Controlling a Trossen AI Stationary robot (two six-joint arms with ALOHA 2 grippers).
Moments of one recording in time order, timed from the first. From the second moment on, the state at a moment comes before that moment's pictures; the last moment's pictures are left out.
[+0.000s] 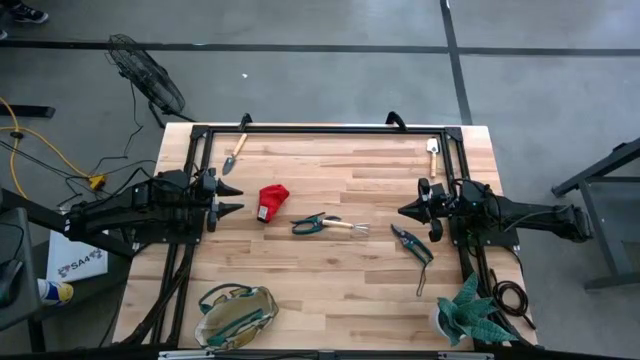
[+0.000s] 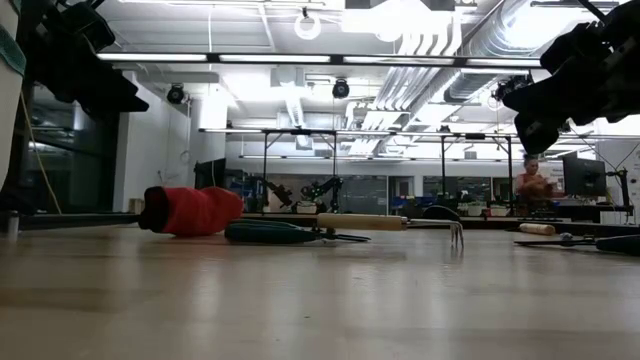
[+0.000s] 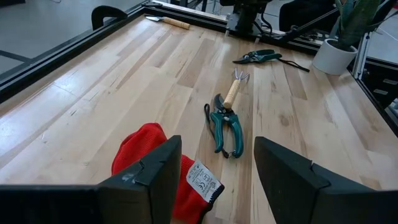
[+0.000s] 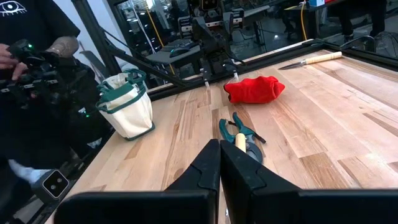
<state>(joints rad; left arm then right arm) 0.19 0.09 0.32 -0.53 0.04 -0.16 -0.17 0.14 0.01 0.06 -0.24 0.31</state>
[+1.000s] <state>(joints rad) 0.19 0.16 0.32 -0.37 0.00 -0.30 -0.17 0.15 0.01 0.06 -0.24 0.31</state>
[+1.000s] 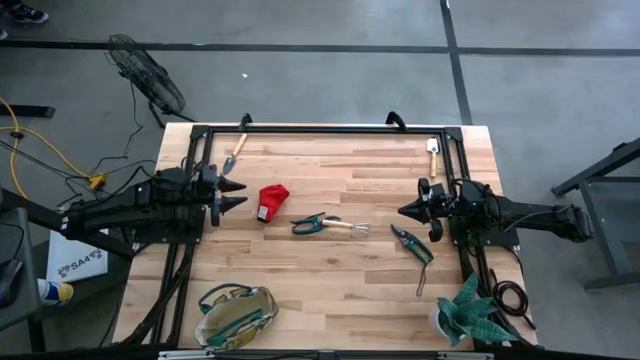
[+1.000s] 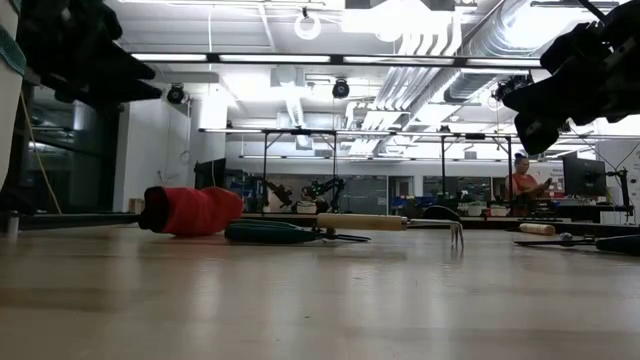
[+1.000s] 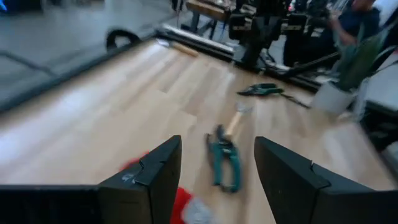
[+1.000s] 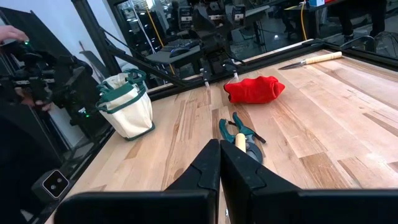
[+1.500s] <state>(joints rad) 0.19 0.64 0.53 -0.36 0.06 -0.62 -0.17 0.14 0.01 0.06 -0.24 0.31</state>
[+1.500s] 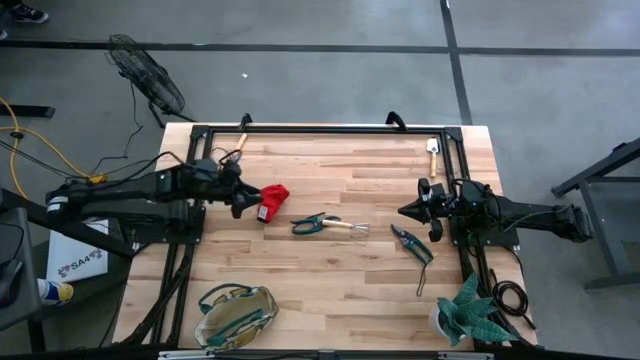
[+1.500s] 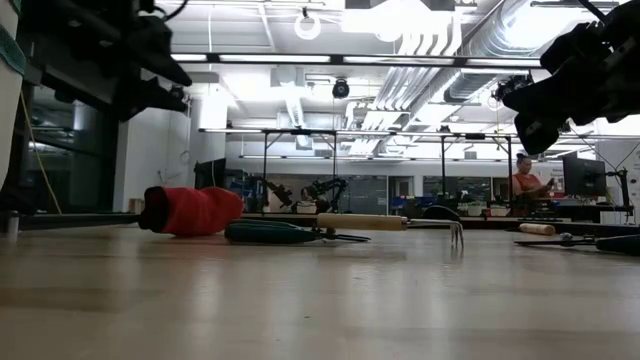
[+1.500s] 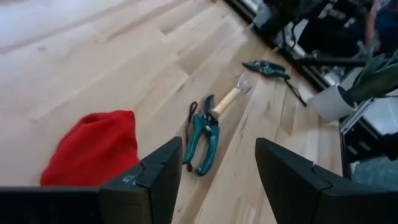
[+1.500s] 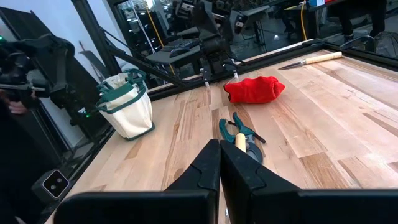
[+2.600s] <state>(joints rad) 0.16 1.36 0.99 -0.90 -0.13 -0.86 -0.17 0.15 0.01 0.06 -0.24 0.31</state>
